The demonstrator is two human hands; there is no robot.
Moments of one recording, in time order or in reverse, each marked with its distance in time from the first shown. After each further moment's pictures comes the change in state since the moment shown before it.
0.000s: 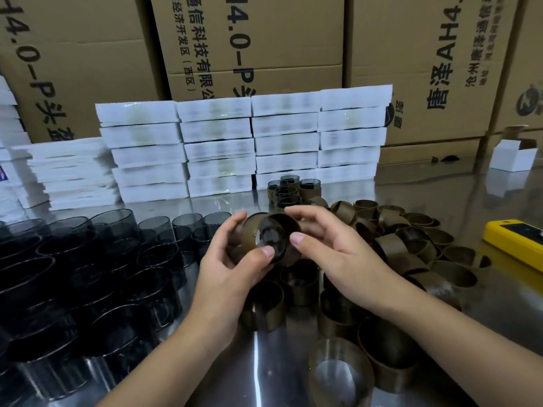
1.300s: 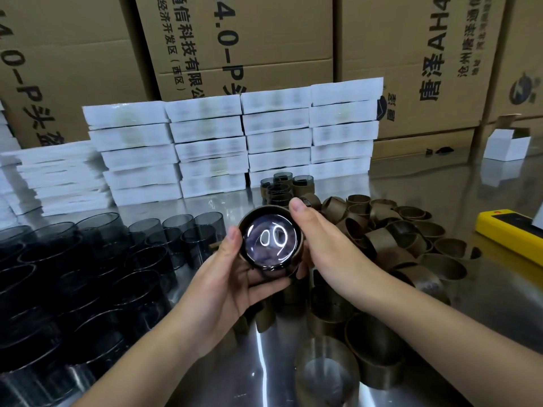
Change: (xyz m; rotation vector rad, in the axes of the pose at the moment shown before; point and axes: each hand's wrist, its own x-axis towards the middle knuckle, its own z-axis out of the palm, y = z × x) left_hand 0.000 0.012 0.005 -0.182 -0.343 -0.282; right_hand 0.004 0.000 0.002 -0.012 0.087 0.183
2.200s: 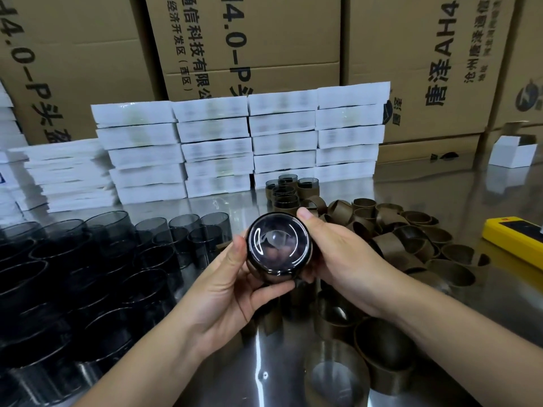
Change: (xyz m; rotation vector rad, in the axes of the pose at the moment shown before) left_hand 0.001 0.001 -0.007 -0.227 0.040 -0.067; right_hand 0.002 0.000 0.001 0.192 -0.133 0.037
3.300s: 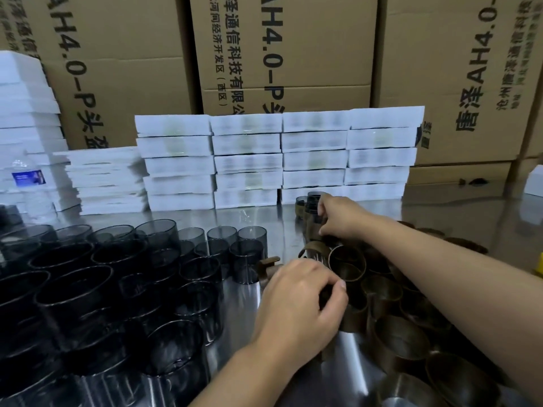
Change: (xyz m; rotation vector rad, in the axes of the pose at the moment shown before) left_hand 0.012 -0.017 -0.010 1.562 0.216 0.721; right_hand 0.149 0.009 -0.023 -1.276 0.051 0.137
